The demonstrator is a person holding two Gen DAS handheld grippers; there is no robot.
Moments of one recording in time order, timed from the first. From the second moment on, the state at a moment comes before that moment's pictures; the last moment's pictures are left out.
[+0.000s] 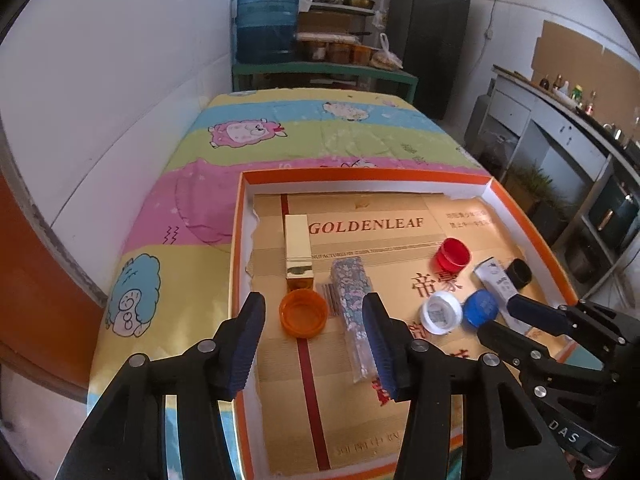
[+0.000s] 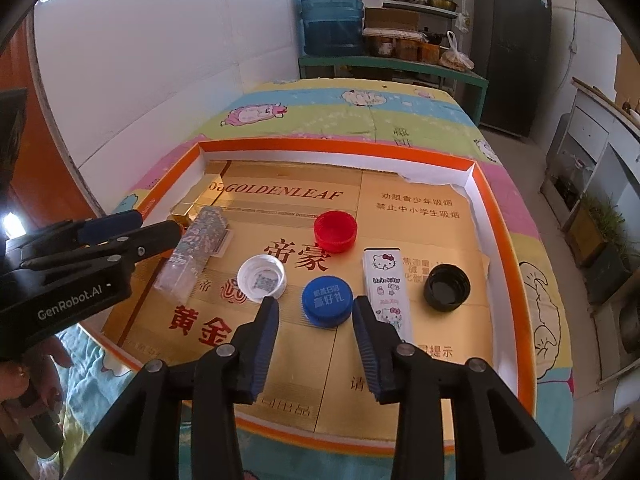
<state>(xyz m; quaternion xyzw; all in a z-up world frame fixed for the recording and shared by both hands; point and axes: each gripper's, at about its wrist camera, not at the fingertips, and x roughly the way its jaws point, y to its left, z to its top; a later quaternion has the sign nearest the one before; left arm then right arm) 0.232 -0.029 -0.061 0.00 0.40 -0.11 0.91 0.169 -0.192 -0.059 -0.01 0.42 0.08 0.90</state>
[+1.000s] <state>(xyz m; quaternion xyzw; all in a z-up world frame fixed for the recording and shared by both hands) 0.129 0.005 -0.031 -0.03 0.38 -0.13 0.92 0.092 -0.195 -0.029 0.02 0.40 0.07 0.91</state>
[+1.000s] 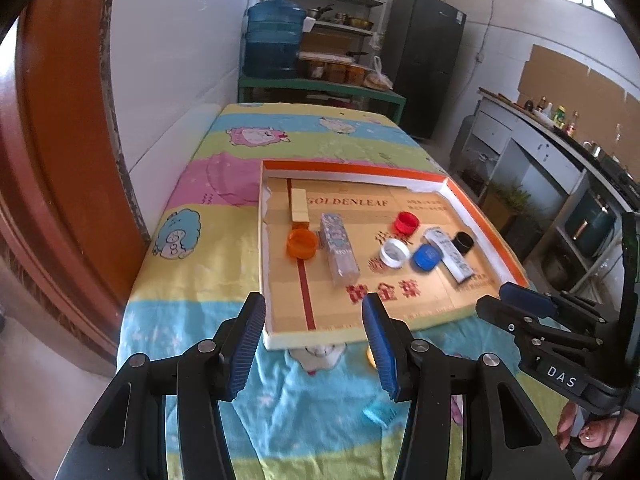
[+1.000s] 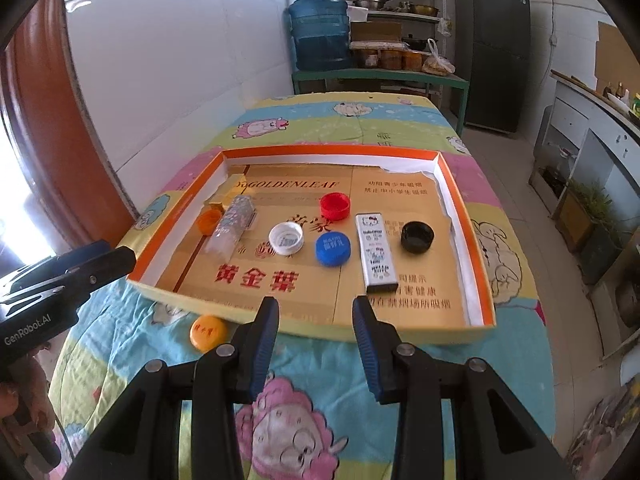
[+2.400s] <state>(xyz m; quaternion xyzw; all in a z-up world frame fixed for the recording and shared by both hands) 0.090 0.058 -0.053 -0.08 0.40 -0.15 0.90 0.083 -0.091 -0.077 0.02 0.46 0.01 0.89</state>
